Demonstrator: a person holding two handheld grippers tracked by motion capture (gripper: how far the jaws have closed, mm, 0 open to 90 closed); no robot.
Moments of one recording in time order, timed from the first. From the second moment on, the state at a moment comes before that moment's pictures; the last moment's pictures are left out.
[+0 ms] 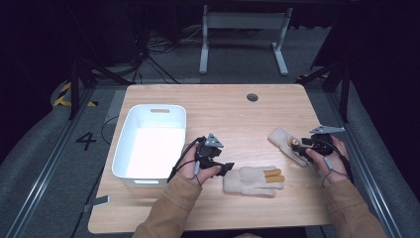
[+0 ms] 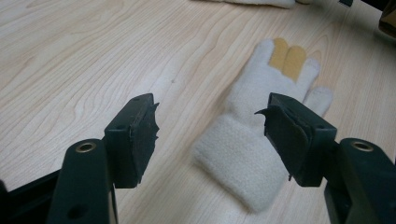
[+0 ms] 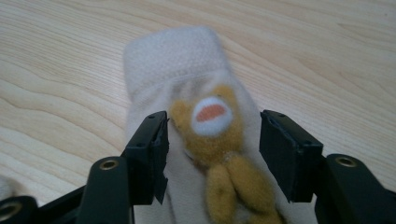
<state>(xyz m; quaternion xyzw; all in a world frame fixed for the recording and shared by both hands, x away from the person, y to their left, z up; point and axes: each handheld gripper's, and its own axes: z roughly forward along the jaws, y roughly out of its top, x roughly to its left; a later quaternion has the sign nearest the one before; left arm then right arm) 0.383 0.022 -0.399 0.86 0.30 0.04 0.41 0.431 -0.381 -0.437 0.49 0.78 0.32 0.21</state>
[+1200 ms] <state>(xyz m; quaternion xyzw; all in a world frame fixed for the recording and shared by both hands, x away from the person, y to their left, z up) 0.383 0.023 -0.402 0.86 0.31 0.03 0.41 0.427 -0.385 -0.432 0.47 0.79 0.33 0.20</state>
